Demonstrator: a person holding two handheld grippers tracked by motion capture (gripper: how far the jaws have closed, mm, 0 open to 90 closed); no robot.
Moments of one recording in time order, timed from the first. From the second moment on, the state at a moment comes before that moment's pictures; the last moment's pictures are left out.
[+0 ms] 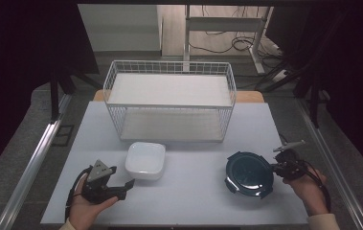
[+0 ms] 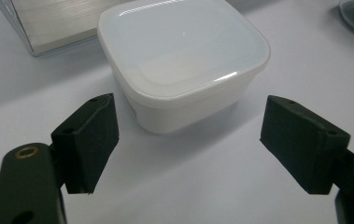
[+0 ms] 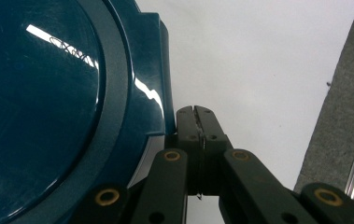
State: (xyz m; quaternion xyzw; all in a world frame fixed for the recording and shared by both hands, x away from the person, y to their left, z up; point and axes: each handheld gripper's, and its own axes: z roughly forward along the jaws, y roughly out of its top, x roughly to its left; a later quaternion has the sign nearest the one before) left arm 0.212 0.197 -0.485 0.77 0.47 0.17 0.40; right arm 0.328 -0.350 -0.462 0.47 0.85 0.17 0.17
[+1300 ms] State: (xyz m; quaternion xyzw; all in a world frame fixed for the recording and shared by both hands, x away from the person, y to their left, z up) left arm 0.211 0.197 -0.483 0.76 0.47 0.17 0.41; right arm 0.272 -0.264 -0.475 0.36 0.90 0.22 0.13
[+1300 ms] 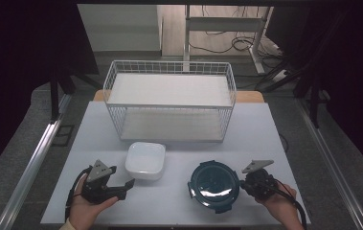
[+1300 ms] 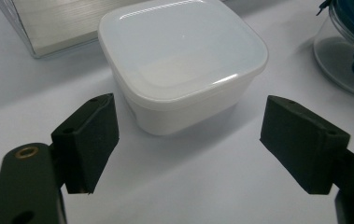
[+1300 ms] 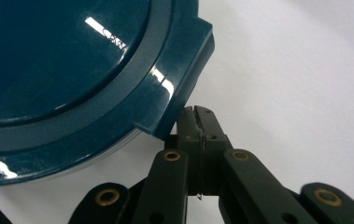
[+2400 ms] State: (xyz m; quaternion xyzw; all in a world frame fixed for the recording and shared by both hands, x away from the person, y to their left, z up) left arm 0.208 0.196 -0.482 0.76 0.47 0.17 0.41; right arm 0.255 -0.228 -0.472 0.30 0.91 0.26 0.11
